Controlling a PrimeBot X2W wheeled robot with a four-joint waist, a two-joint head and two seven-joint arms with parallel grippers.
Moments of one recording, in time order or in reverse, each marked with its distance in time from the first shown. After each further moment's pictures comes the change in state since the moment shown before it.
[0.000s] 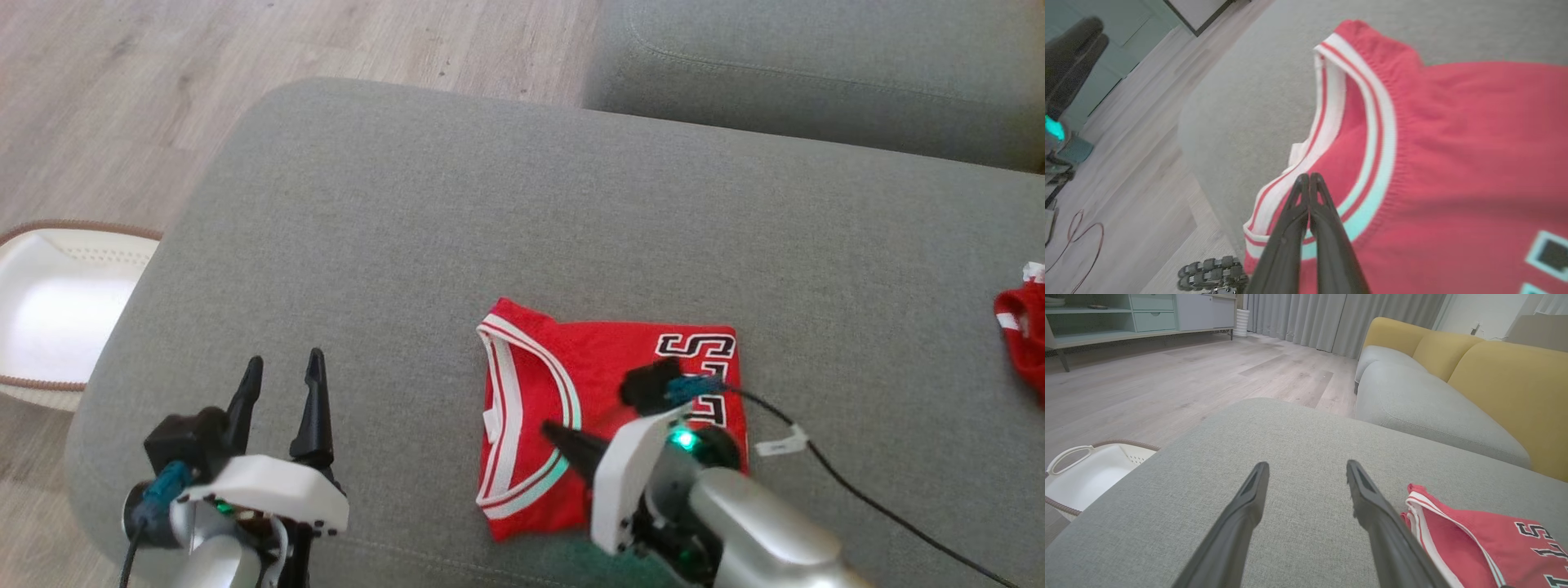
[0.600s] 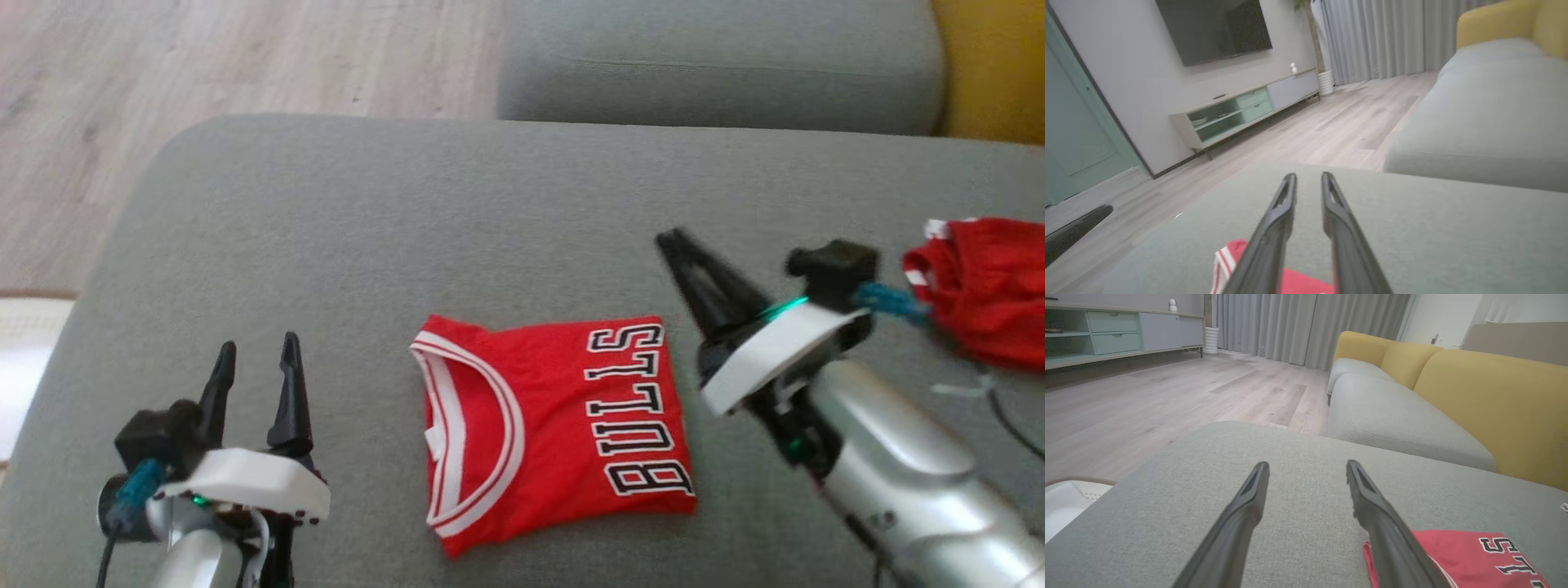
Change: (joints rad) left arm 0.006 -0.005 0.056 -0.043 0.029 -0.001 0.000; right arm -0.123 -0.222 -0.032 -0.172 0.059 0.000 -0.374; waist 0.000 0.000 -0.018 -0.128
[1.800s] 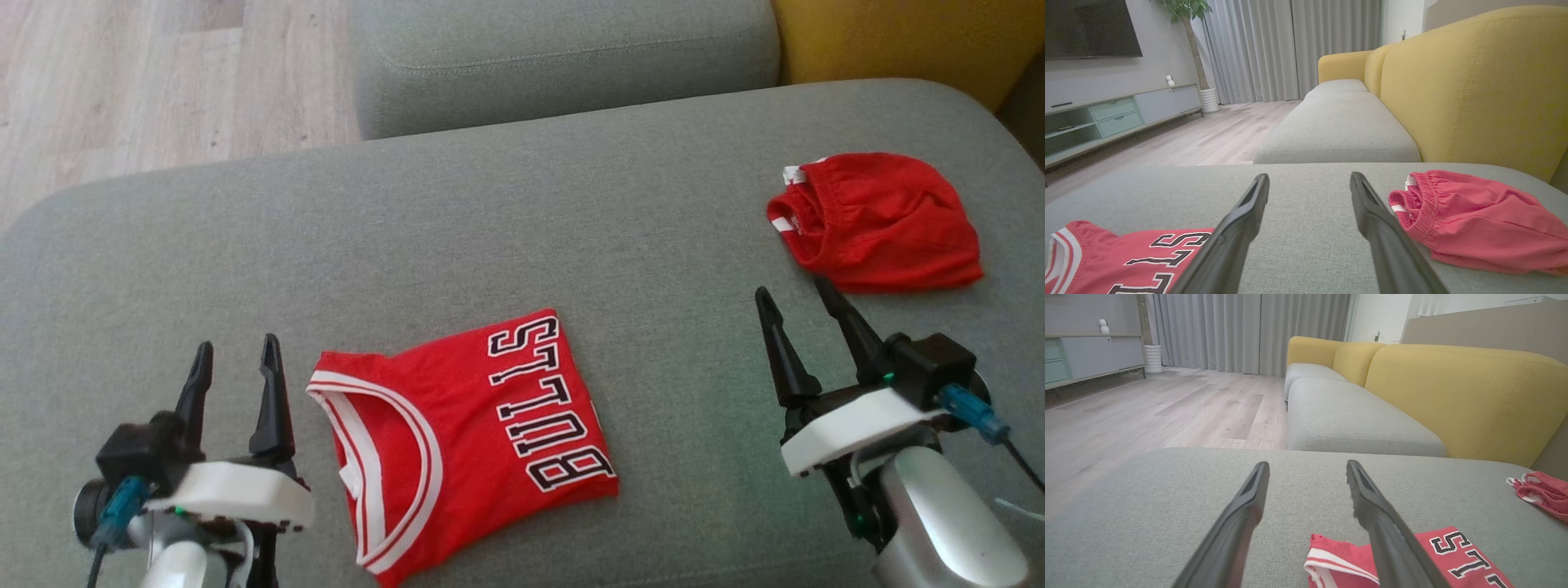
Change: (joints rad) left arm 0.050 -0.059 0.134 -0.027 0.149 -0.078 -0.003; right arm 0.318 0.071 -0.529 -0.084 -0.514 0.000 -0.049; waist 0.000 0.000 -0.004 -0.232
